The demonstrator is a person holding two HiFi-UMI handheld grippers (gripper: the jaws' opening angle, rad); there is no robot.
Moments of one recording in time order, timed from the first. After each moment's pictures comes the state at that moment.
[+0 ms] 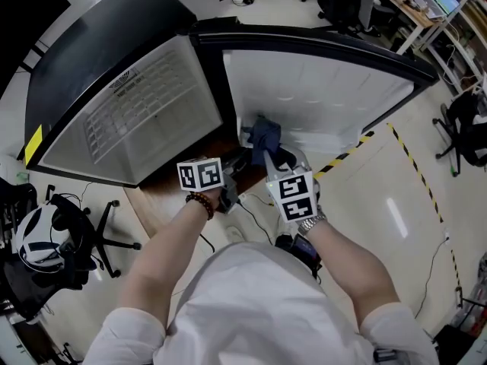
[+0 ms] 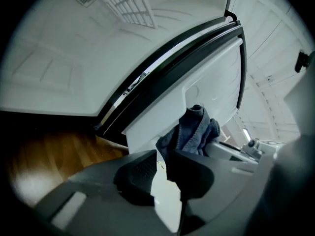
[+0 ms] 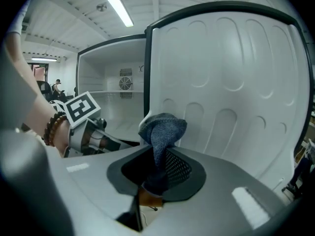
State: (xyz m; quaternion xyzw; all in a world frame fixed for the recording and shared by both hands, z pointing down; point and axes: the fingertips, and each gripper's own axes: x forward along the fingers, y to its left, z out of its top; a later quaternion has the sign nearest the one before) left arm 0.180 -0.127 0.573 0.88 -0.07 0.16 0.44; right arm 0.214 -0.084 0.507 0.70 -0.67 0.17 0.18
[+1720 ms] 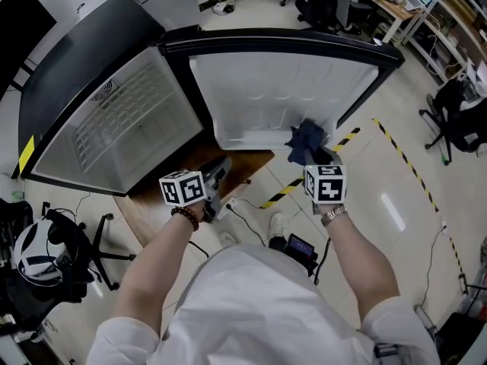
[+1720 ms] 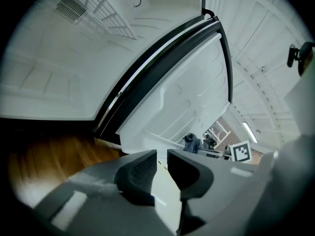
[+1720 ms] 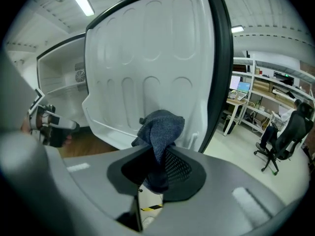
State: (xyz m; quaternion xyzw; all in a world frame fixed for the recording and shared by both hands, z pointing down) left arm 0.165 -0.106 0.563 0.90 -0.07 0.16 0.40; right arm 0.365 0.026 0.549 0.79 -0.52 0.27 0.18
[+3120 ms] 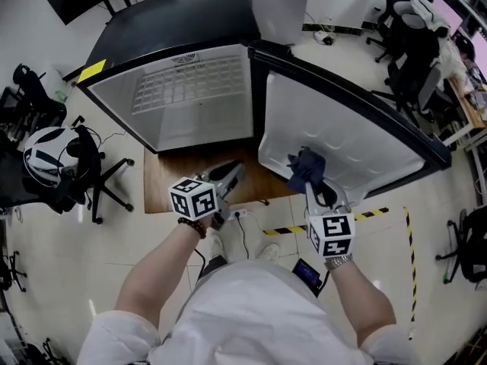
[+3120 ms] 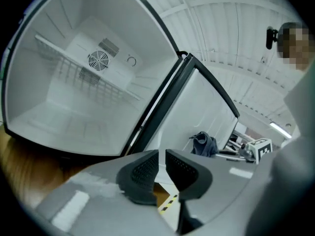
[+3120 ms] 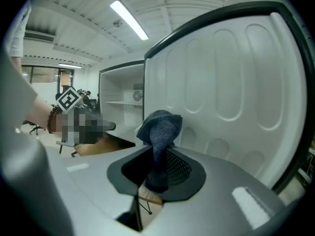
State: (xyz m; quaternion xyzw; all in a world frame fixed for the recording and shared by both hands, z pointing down) left arm 0.120 -0.114 0.489 0.91 -0.27 0.04 0.30; right arm 0.286 -0.035 0.460 0.61 -0.76 0.11 0.17
